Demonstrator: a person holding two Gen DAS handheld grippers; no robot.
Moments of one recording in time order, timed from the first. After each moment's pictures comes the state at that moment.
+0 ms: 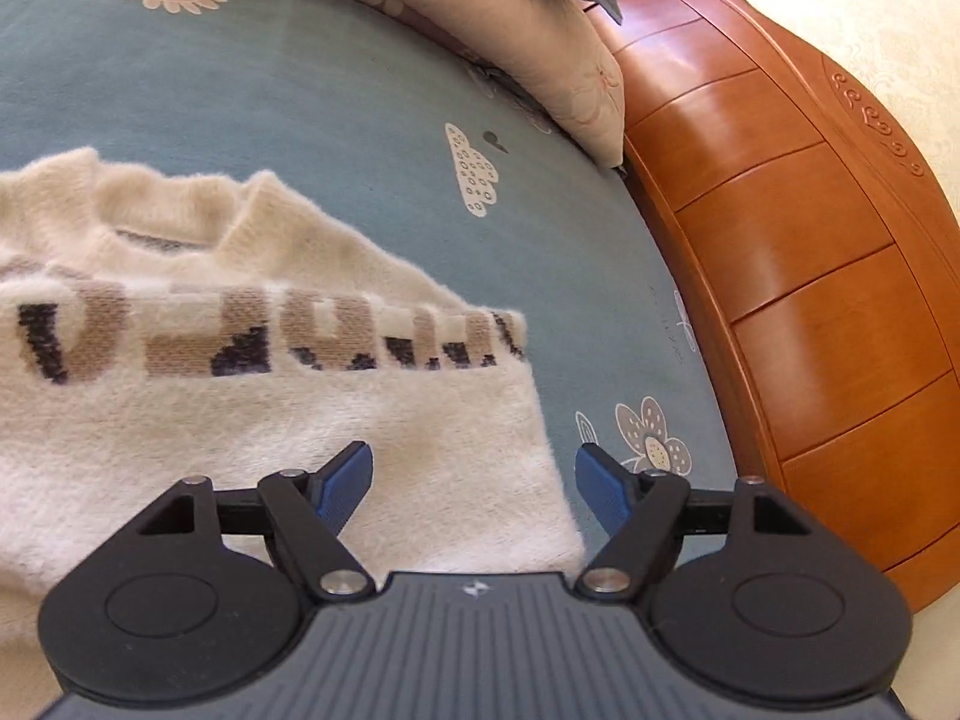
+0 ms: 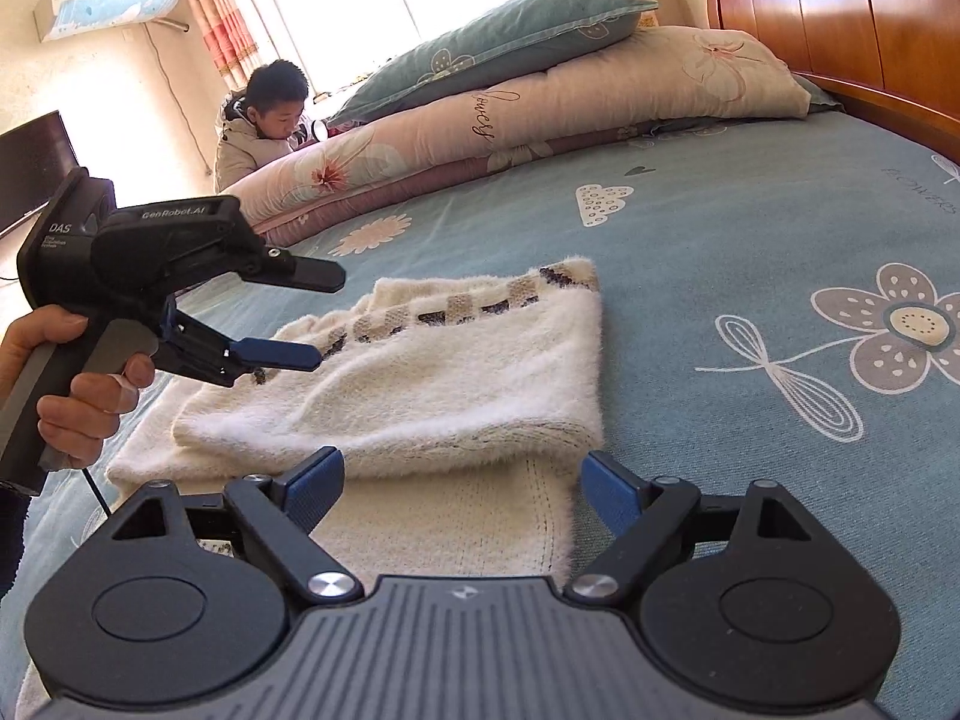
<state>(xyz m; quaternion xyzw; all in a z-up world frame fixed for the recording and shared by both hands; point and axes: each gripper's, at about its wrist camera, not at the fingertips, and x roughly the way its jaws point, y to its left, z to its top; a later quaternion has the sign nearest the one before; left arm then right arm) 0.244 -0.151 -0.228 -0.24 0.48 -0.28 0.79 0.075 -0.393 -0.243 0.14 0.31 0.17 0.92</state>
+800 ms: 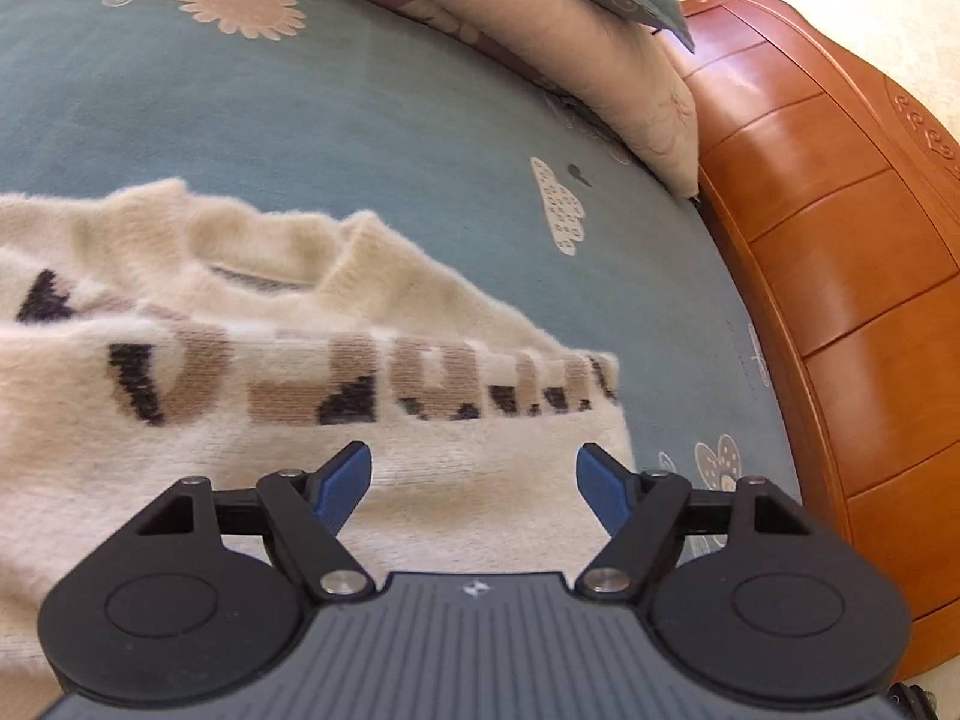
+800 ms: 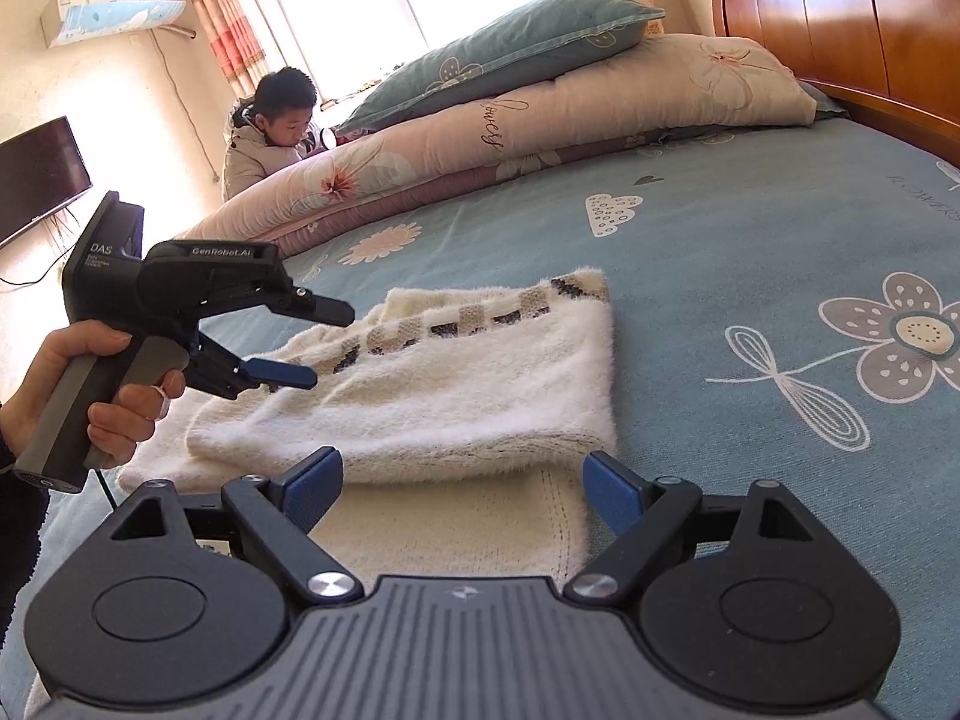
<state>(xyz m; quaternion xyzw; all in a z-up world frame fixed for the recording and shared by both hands) 0.258 -0.133 -0.228 -0.22 0.48 -0.23 0.82 0.073 -0.392 -0.237 0.14 0.31 0.18 0.92</state>
